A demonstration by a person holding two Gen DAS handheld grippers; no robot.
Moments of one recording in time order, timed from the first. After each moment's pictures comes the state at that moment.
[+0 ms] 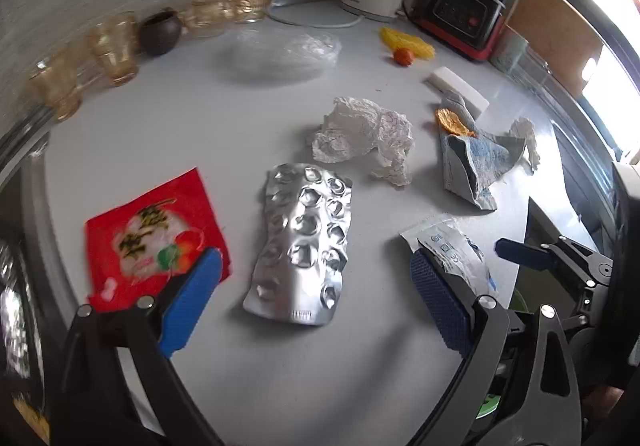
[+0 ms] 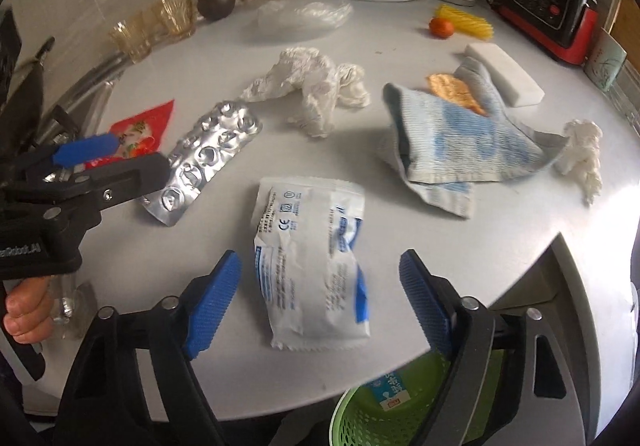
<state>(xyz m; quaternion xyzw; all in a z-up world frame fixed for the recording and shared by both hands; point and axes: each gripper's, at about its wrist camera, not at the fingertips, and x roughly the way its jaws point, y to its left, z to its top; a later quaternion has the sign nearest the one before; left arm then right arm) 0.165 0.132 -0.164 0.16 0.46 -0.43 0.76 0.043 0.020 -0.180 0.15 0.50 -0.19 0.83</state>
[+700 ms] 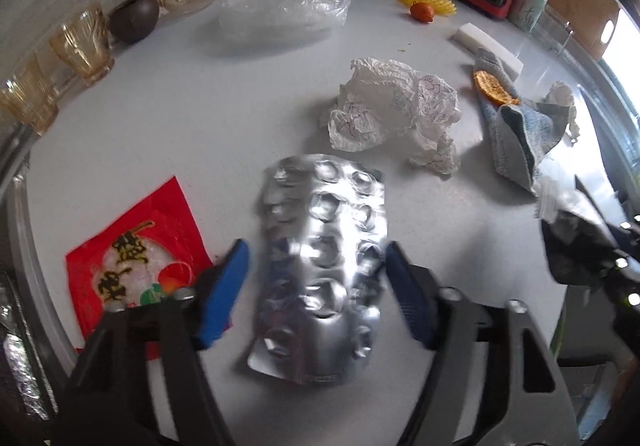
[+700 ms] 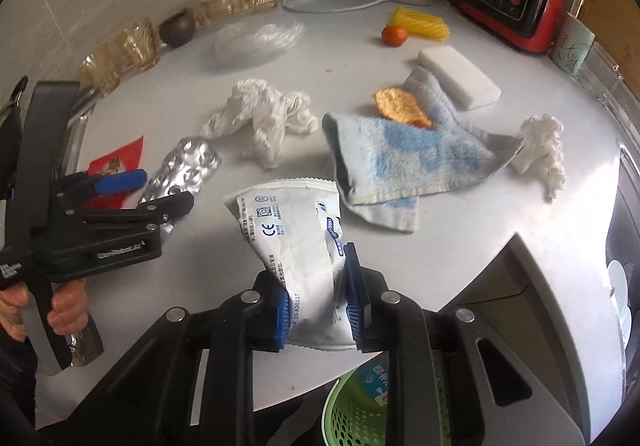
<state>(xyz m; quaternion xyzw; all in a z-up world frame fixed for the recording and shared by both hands) 0.185 0.097 -0.201 0.23 0.48 -0.40 0.74 0.027 -0.007 -0.148 0.18 0.48 -0.24 0.82</state>
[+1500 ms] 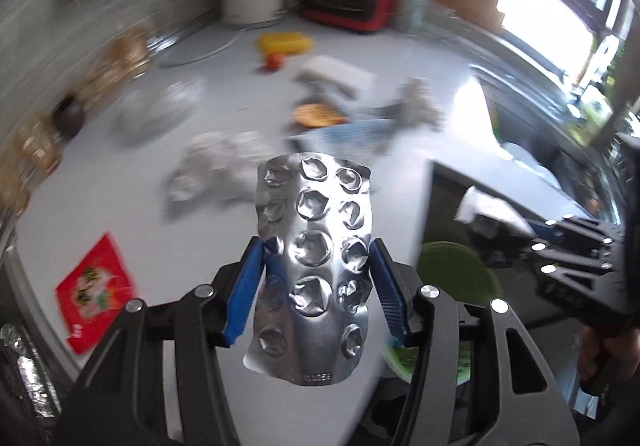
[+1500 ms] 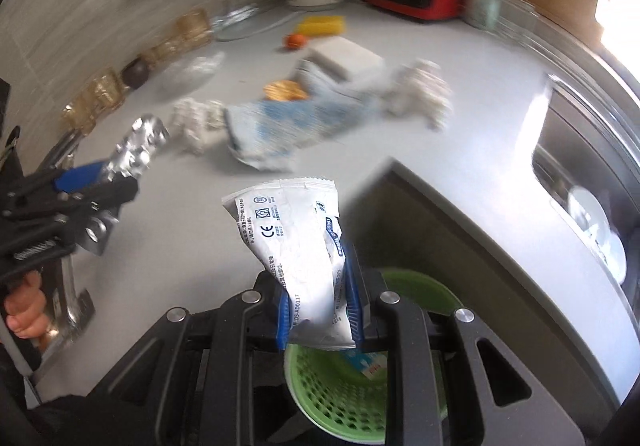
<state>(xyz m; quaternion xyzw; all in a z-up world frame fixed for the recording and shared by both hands) 0.061 0.084 -0.115 0.24 0.41 -0.54 0.70 -0.120 -0.019 -0.128 0.24 0.44 -0.32 0.81</state>
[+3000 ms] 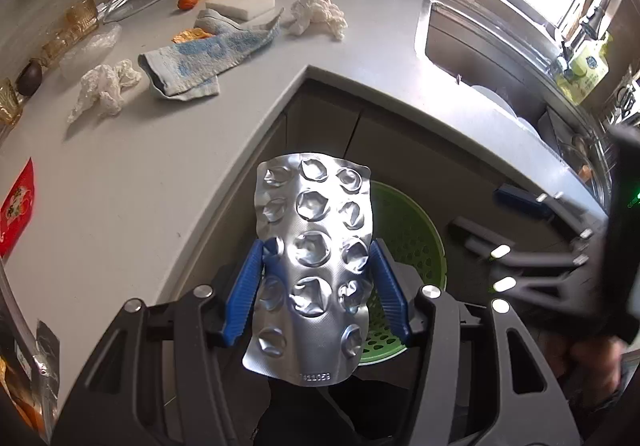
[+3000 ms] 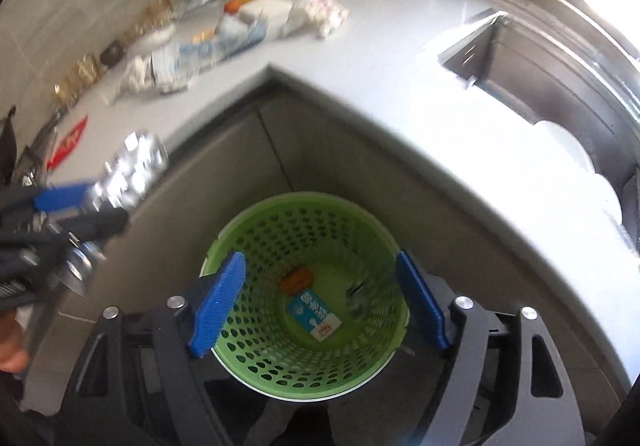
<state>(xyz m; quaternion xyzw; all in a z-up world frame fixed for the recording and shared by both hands) -0.091 0.058 -0.160 0.27 0.47 -0.51 0.67 -0.242 -0.042 -0.170 0.25 0.43 -0.31 0.81</state>
